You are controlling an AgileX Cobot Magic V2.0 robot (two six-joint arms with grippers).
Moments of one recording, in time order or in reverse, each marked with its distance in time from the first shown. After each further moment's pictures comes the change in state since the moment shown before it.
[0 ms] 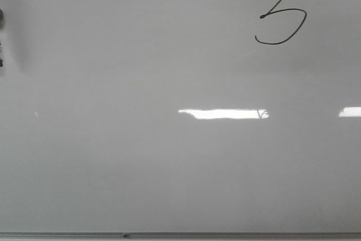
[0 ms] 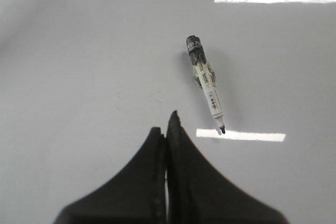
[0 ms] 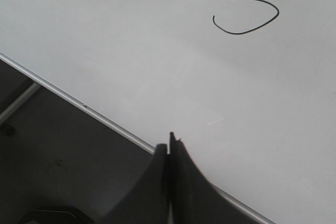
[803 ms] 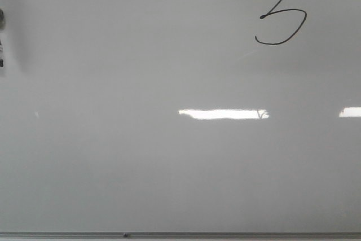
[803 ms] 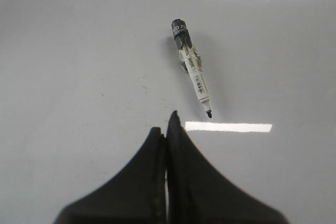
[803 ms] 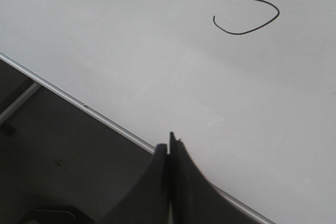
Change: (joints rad) left arm -0.048 -0.012 0.033 0.003 -0.003 0.000; right arm 0.000 0.000 0.000 0.000 0.000 0.000
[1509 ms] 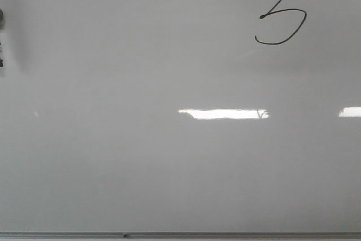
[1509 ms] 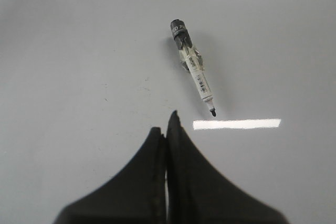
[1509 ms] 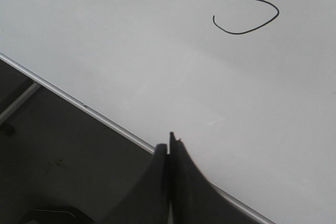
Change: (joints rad) left arm 0.000 0.000 0.000 0.094 -0.002 -0.034; right arm 0.000 0.000 0.000 0.000 0.000 0.000
